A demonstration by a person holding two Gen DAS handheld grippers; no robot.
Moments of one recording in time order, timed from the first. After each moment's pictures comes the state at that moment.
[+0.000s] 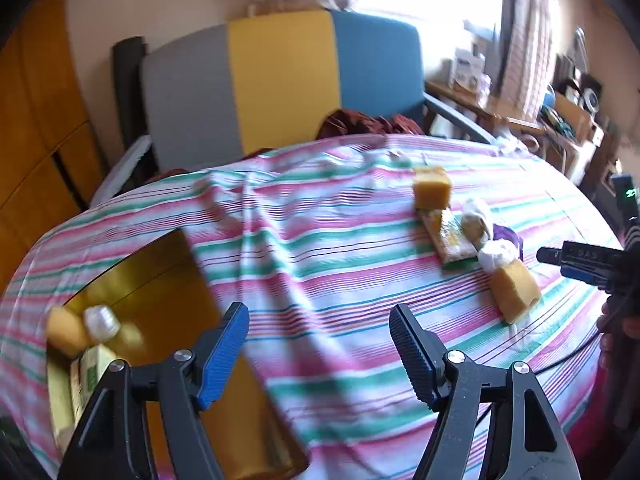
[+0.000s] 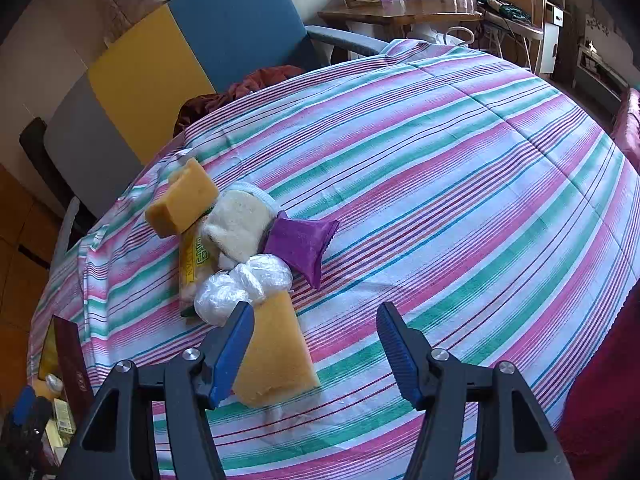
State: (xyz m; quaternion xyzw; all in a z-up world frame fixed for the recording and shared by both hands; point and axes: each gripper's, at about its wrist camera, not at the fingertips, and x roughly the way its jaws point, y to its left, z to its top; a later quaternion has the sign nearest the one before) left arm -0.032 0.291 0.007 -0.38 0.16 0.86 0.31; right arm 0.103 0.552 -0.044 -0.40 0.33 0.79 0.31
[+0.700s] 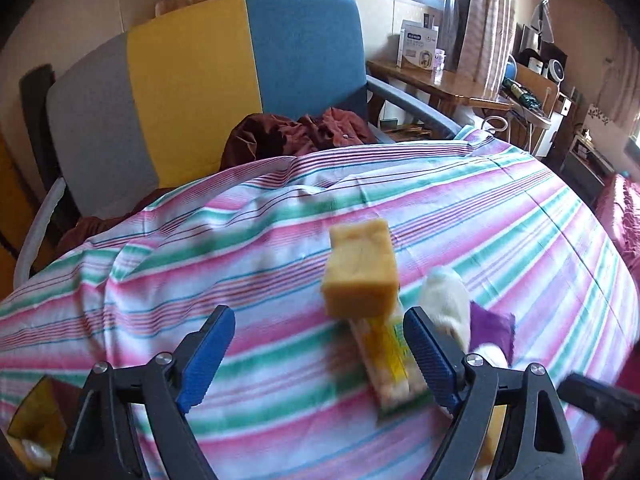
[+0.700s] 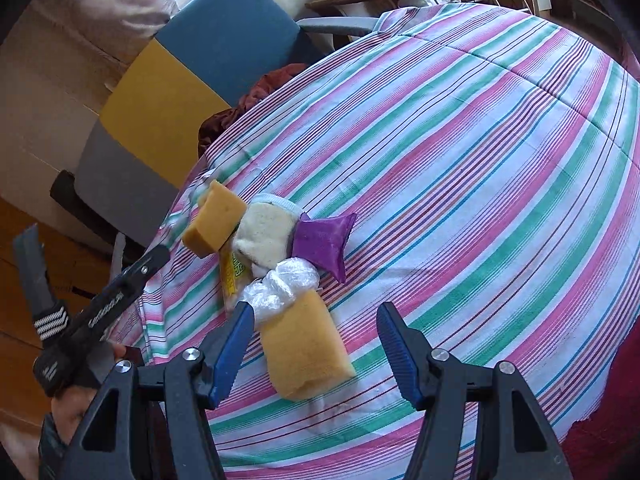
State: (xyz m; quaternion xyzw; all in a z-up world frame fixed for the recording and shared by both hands) left arm -0.109 0.479 -0.014 -0.39 0.19 0.81 0.39; right arm 0.124 0.571 -0.048 -0.35 0.45 0.78 0.25
